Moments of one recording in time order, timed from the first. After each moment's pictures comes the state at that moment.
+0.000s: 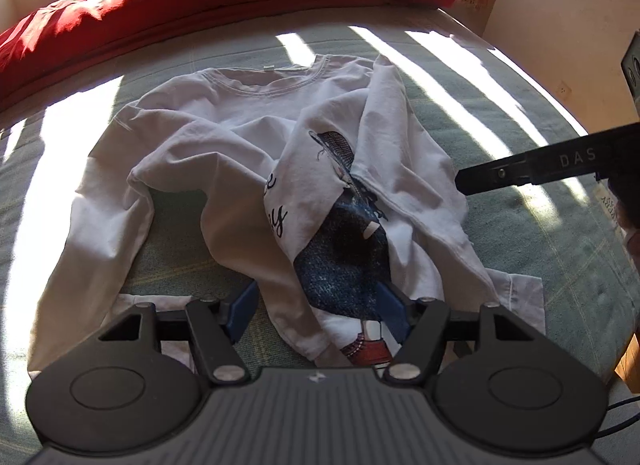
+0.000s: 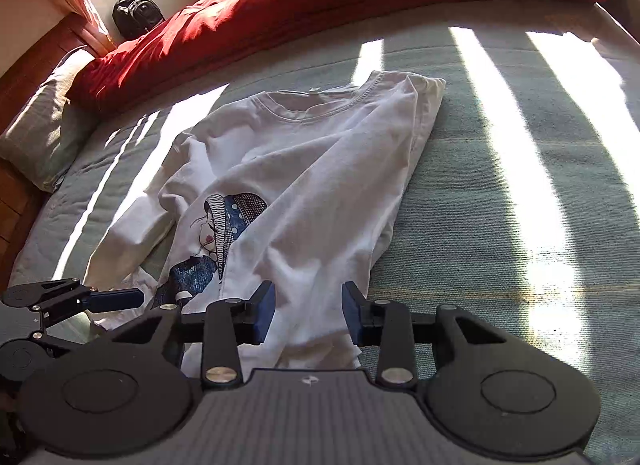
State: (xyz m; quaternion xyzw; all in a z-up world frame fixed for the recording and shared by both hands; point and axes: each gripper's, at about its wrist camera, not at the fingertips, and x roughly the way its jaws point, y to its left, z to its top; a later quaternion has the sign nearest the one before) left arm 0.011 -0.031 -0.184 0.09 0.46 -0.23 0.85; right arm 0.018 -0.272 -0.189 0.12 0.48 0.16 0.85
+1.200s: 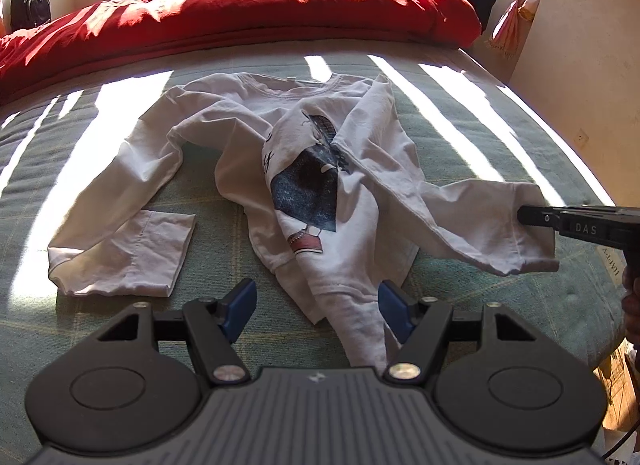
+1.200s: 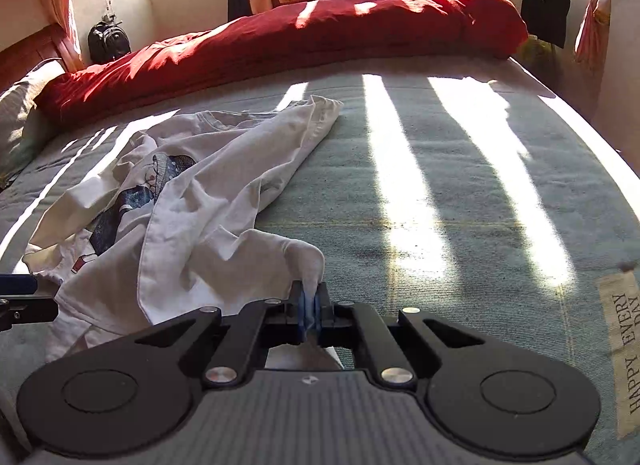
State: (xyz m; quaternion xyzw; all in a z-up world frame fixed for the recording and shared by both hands) left arm -0.086 -0.032 -0.161 0.03 0.44 -0.17 0.88; right arm -0.101 -0.328 -0.191 0.06 0.39 0.06 0.92
